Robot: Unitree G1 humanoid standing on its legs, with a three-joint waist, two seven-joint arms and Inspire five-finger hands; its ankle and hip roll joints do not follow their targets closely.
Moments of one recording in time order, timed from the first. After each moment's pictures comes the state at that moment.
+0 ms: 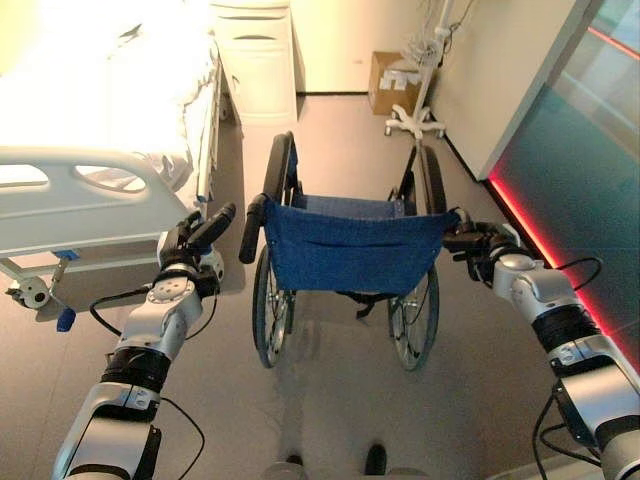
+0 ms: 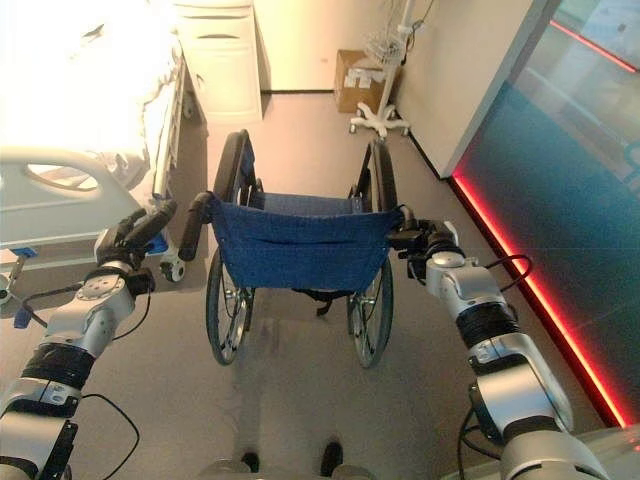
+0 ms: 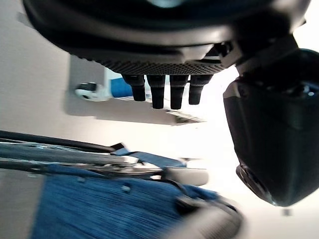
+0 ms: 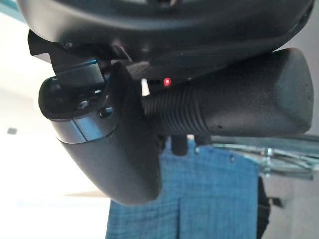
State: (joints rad) left arm -0.46 0.63 -0.12 0.41 -0.67 0.25 0.40; right arm -0.74 -0.55 0.32 0.61 0.65 0.50 -0.35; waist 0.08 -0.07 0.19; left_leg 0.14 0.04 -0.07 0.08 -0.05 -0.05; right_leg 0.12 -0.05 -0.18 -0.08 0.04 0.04
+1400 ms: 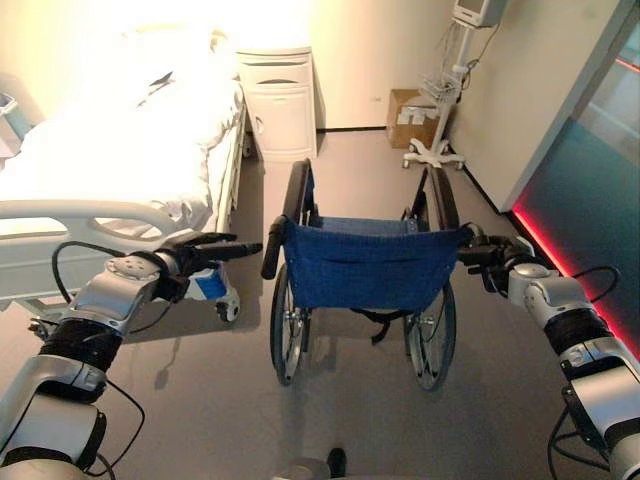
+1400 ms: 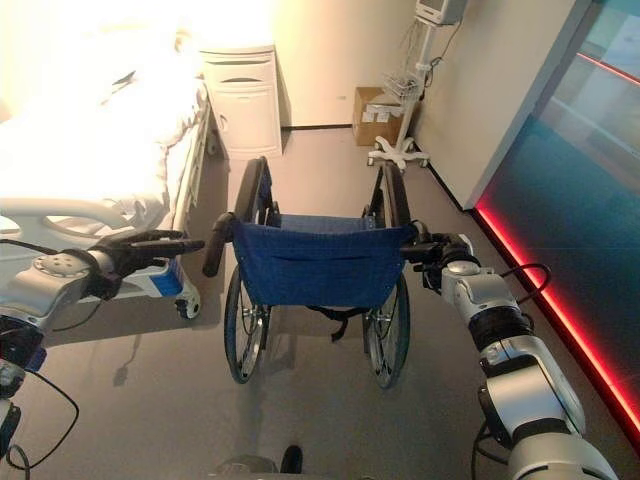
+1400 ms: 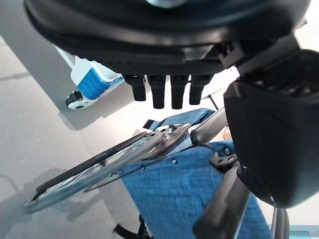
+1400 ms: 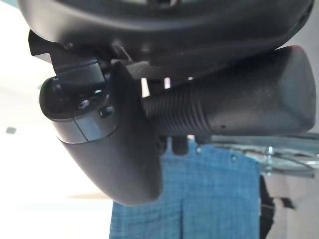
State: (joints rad) left arm -0.59 0.90 -0.35 0.45 -0.43 0.50 -0.27; right arm -0.73 -0.62 0.32 0.70 0.64 0.48 -0.30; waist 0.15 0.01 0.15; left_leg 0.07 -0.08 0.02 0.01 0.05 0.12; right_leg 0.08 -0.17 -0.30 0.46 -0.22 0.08
